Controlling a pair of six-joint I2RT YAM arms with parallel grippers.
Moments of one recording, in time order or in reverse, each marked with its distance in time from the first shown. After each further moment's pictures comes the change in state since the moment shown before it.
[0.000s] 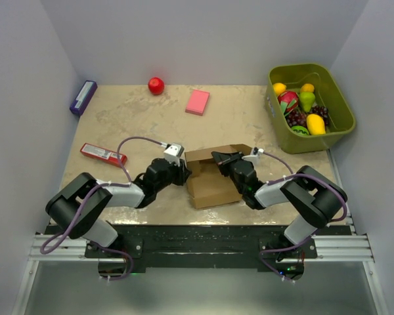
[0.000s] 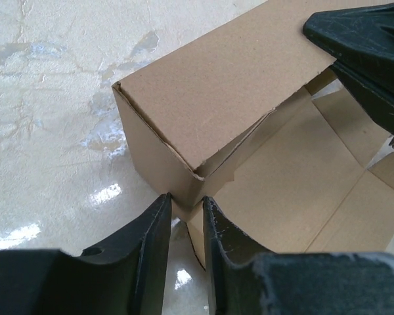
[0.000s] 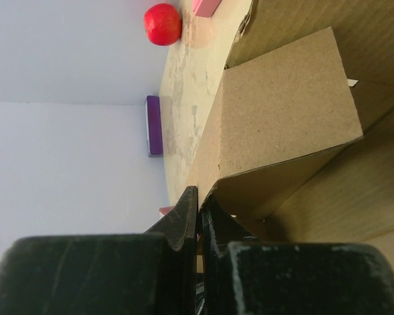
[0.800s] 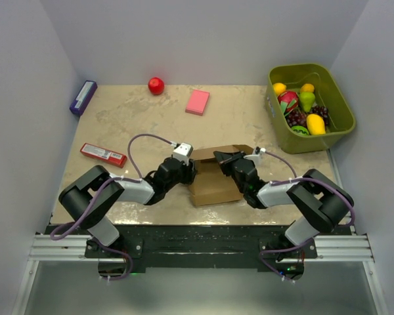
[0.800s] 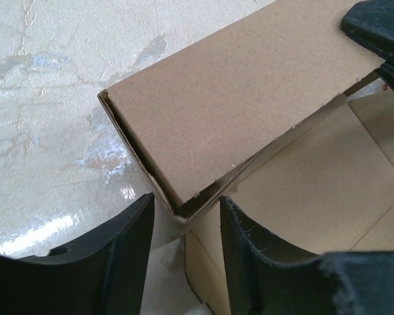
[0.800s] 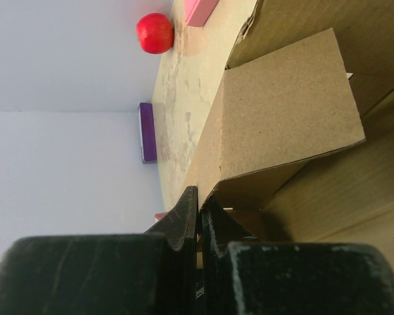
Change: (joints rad) left arm -0.079 0.119 0.104 -0.038 -0.160 0.033; right arm -0.007 -0.062 0.006 -0.105 0.014 0.005
